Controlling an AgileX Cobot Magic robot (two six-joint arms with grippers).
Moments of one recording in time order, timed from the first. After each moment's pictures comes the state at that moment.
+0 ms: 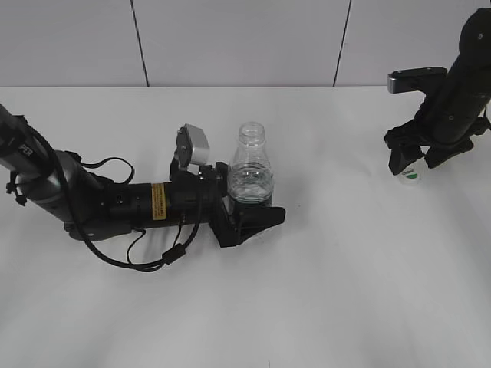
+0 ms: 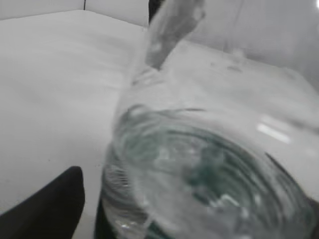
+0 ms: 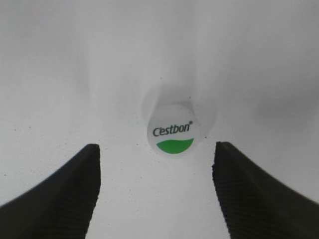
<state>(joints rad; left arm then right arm) -0.39 2.39 -1.09 1.06 -1.21 -0.55 0.08 2.12 -1.46 0.09 0.78 -0.31</state>
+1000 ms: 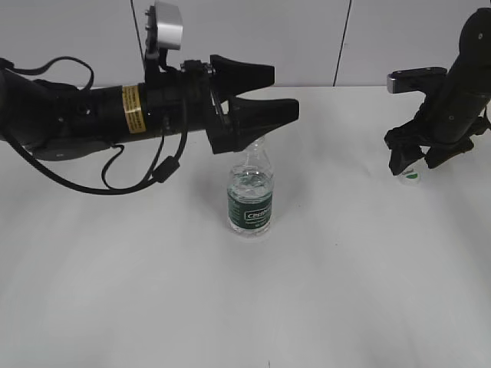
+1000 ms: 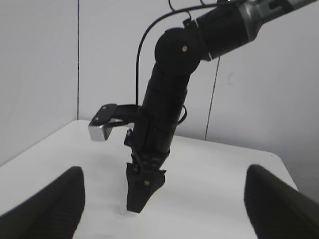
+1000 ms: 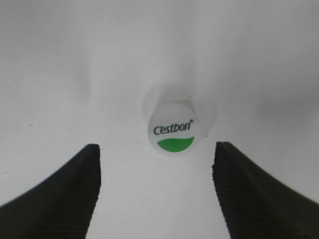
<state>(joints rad) -0.39 2.03 -1.09 1.11 -1.21 -0.73 0.08 2.12 -1.46 0.09 0.79 -0.32</state>
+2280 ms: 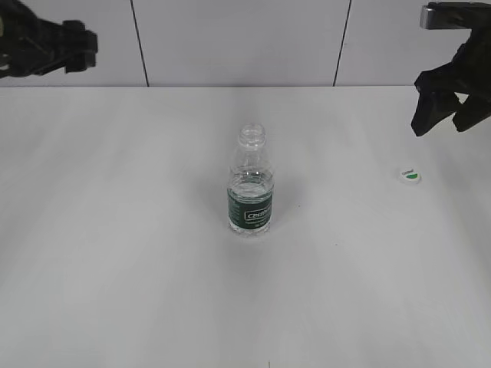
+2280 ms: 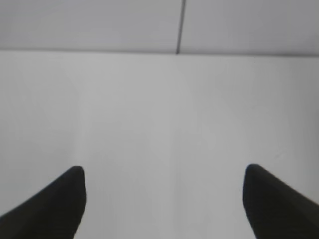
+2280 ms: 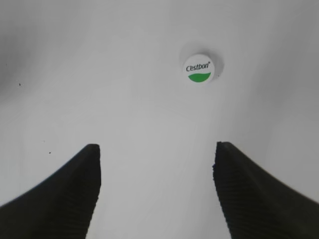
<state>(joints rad) -0.22 1.61 -1.09 0.59 0.25 -0.75 0.08 1.85 -1.46 0.17 1.03 -0.32</state>
